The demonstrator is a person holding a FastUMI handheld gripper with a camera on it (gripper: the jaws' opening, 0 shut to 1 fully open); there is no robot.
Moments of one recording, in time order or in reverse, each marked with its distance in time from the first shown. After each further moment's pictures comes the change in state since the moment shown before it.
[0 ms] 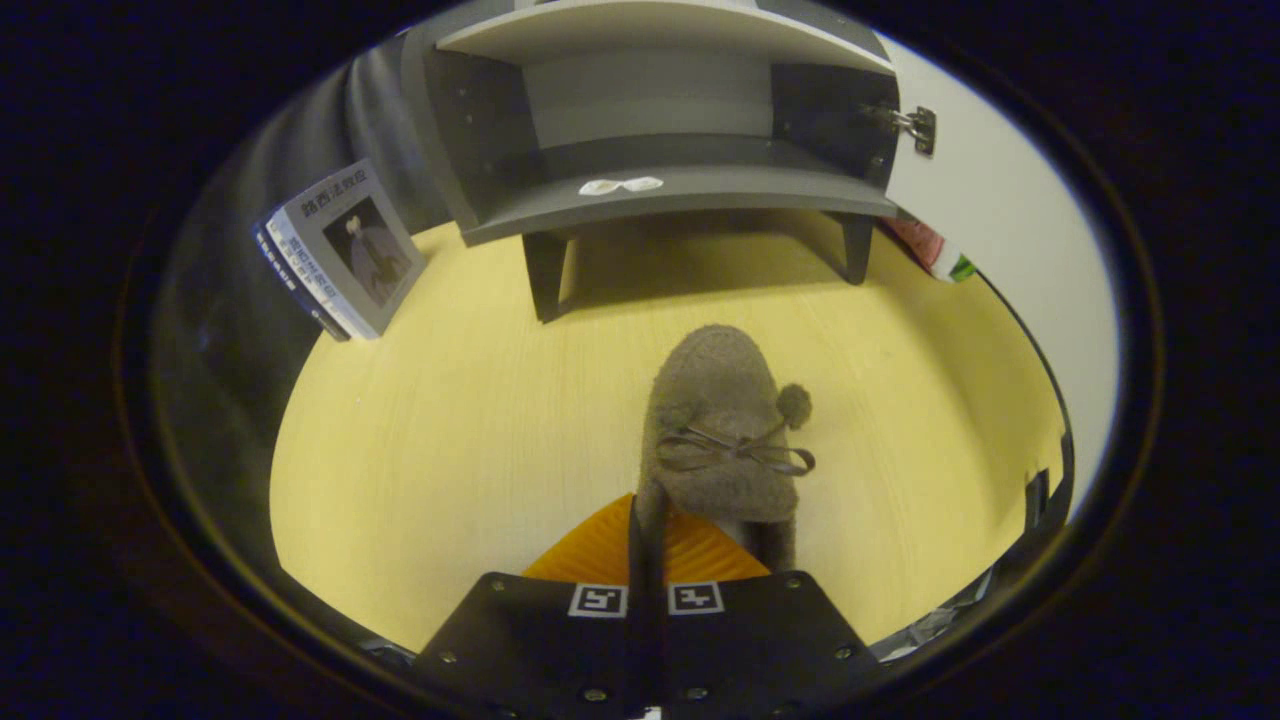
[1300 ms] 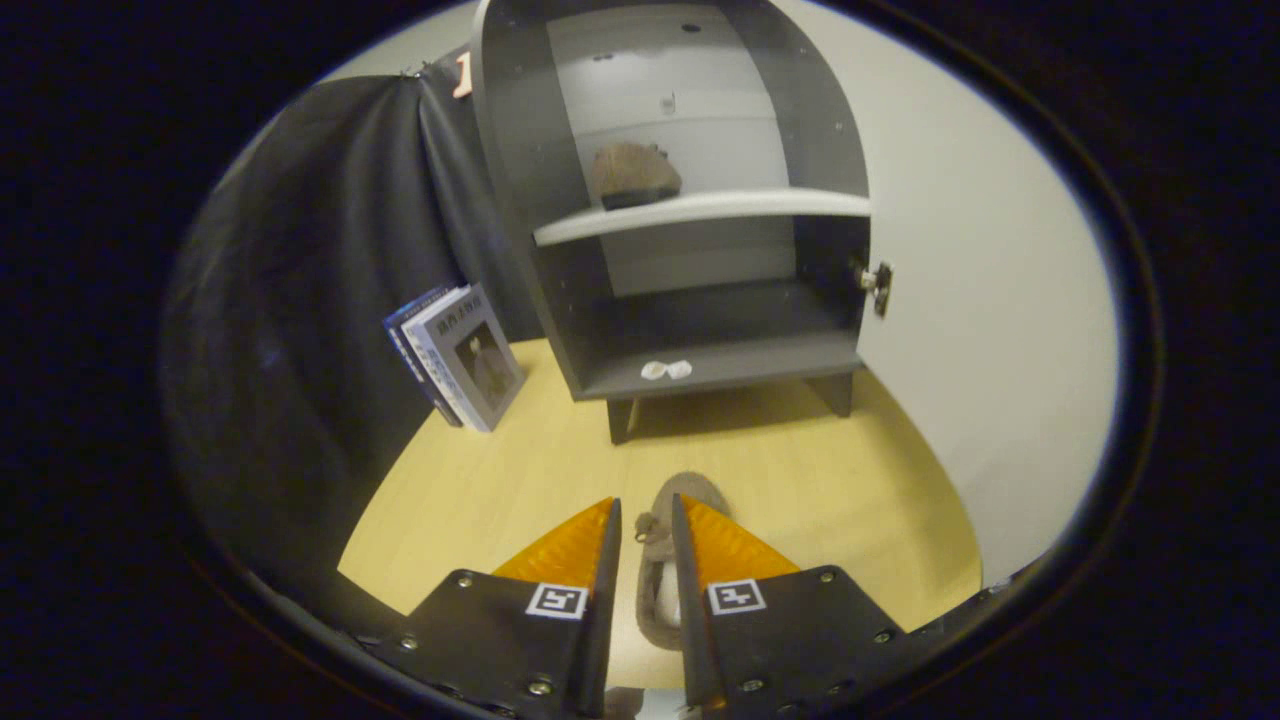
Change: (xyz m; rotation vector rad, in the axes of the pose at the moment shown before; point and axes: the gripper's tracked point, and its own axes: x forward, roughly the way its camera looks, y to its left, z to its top) arm -0.107 0.001 0.048 -0.050 -0.221 0.238
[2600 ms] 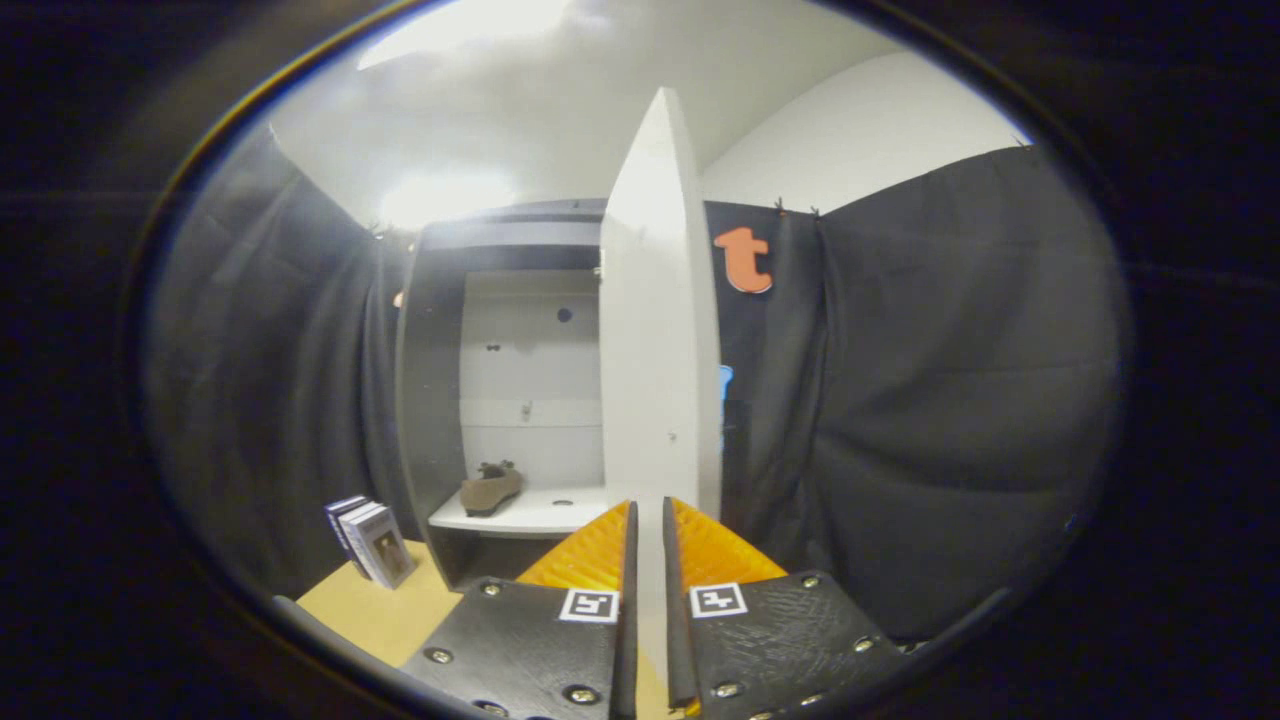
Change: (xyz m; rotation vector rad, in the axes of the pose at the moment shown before) arm -0.368 -0.139 0.210 -0.064 -0.777 -0.282
